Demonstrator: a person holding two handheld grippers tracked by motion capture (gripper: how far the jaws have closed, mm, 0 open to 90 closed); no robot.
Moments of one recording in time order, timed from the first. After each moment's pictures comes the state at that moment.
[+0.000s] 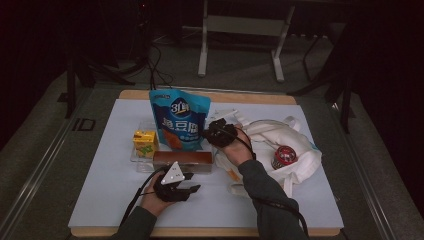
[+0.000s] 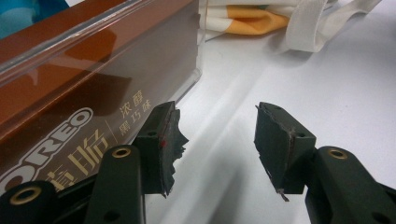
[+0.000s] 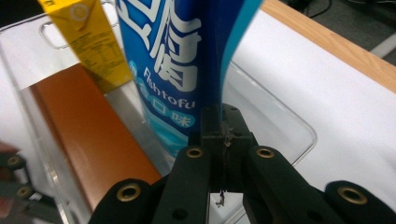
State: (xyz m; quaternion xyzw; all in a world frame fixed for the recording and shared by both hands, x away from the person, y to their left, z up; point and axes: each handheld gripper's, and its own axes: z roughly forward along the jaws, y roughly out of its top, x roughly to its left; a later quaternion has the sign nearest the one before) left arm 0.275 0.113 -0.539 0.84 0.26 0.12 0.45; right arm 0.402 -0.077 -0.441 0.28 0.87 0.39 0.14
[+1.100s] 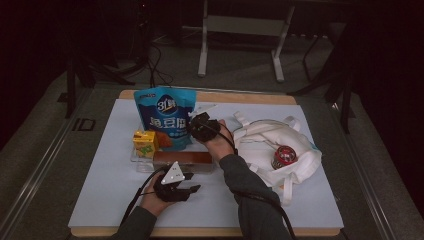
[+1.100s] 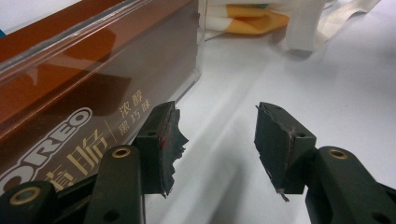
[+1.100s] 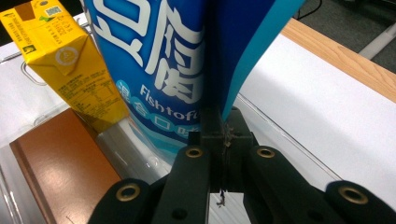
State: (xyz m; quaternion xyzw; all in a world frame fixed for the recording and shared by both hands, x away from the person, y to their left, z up) left arm 0.276 0.113 -0.539 0.84 0.26 0.12 0.45; right arm 0.415 -0.028 -0.442 0.31 0.86 0.38 0.15
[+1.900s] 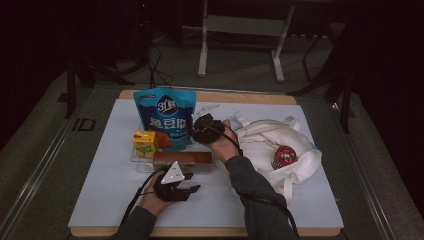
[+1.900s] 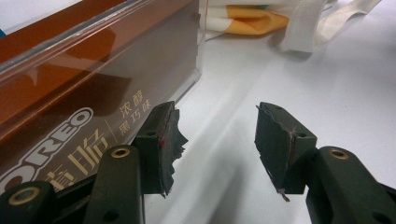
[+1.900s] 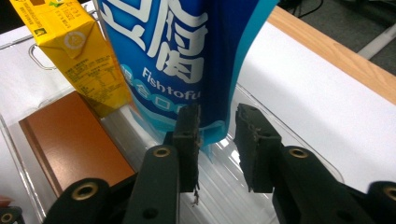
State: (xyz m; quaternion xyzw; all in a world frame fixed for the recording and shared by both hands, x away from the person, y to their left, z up) left arm 0.276 0.114 -0.539 0.84 0.27 0.12 0.45; right arm 0.407 -0.039 -0.436 0.29 0.87 0.38 0.15
